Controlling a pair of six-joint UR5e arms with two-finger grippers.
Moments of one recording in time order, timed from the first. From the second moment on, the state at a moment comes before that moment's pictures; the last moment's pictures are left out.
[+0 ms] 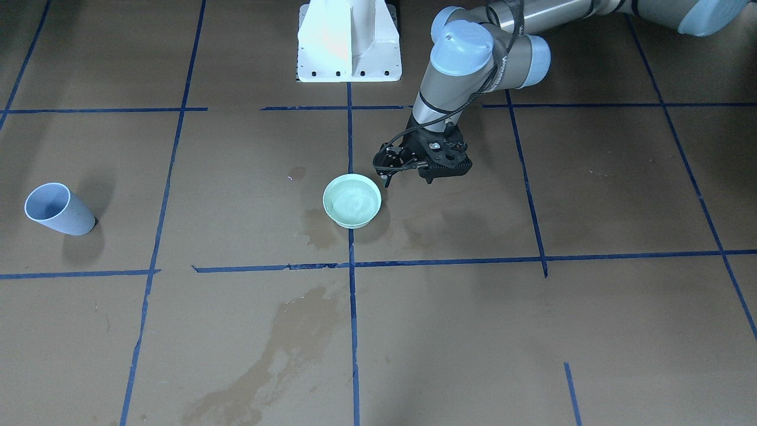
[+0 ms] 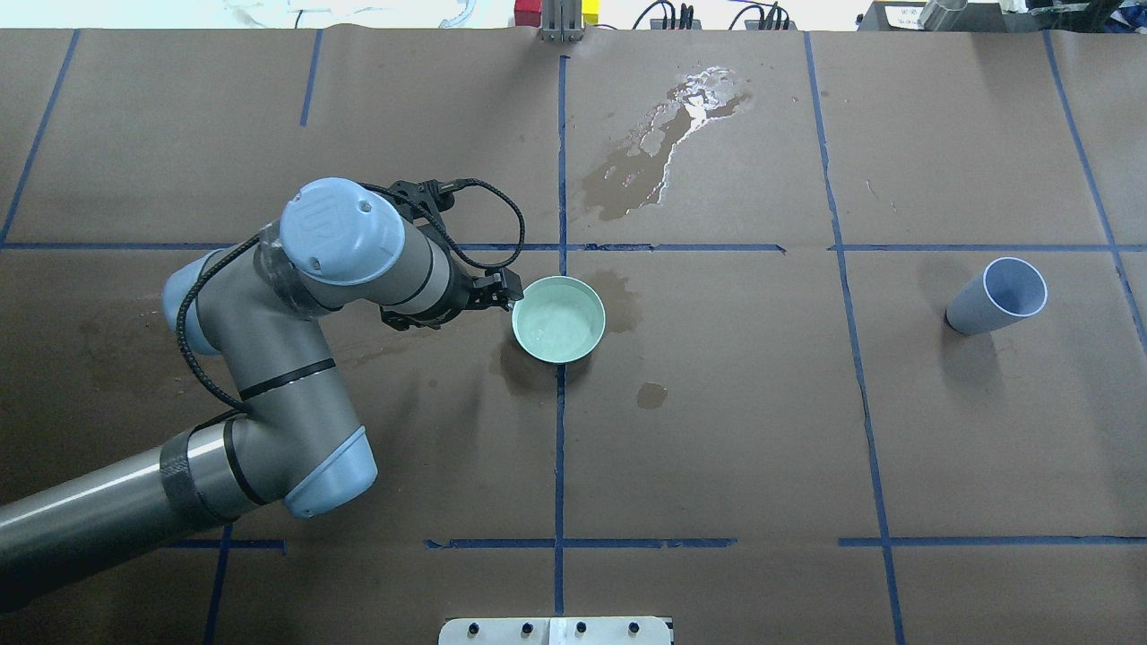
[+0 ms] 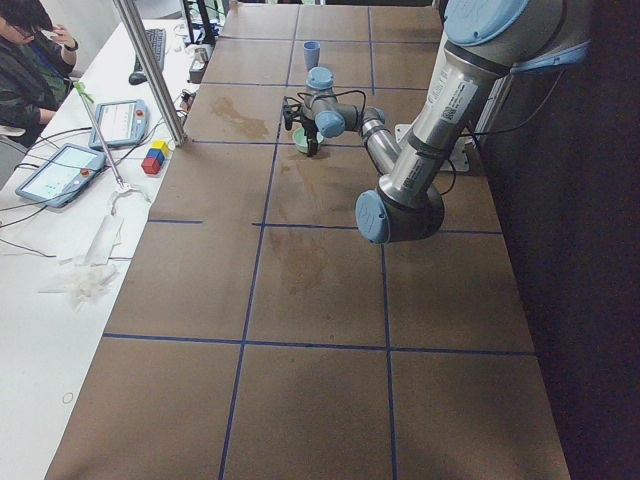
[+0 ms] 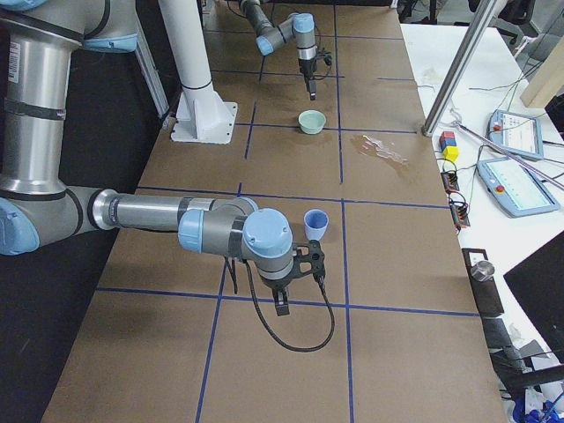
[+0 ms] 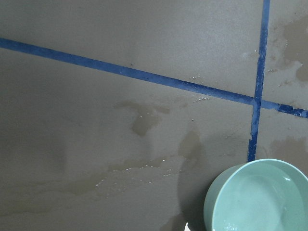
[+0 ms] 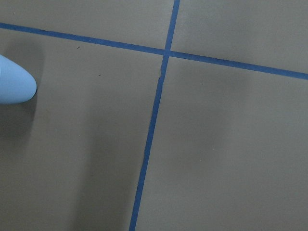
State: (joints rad) left arm -0.55 -2.20 -1.64 -1.85 -1.84 -1.47; right arm 1.72 -1.79 1.81 -1.65 2.41 -0.33
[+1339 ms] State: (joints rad) left arm -0.50 -2.30 -1.45 -1.91 -1.79 -1.55; right arm 1.69 -1.79 1.81 -1.65 2.41 -0.33
